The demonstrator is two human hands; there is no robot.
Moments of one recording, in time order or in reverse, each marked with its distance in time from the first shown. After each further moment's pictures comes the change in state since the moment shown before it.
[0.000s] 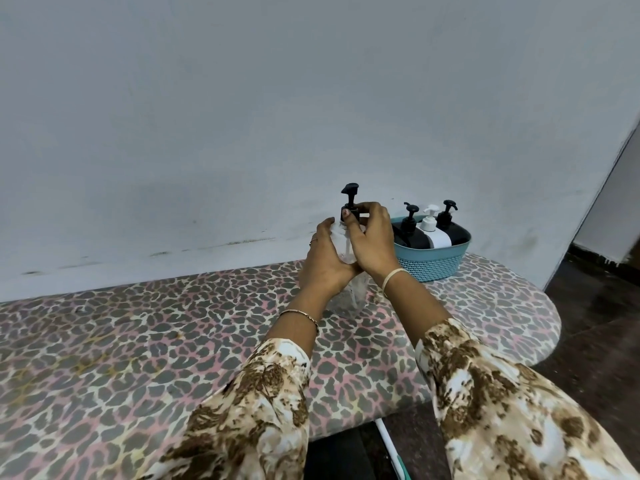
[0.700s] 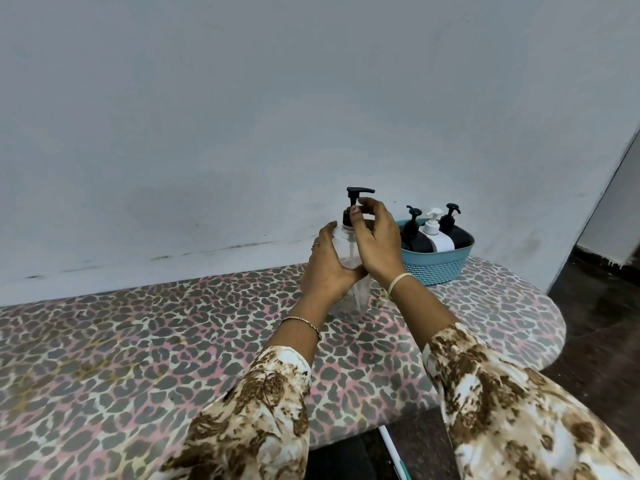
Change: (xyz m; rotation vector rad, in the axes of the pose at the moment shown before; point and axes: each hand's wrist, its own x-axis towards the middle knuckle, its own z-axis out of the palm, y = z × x) left_hand 0.003 -0.007 0.003 0.028 0.043 0.052; right_hand 0.001 -0.003 -0.001 0.049 0.057 -0.066
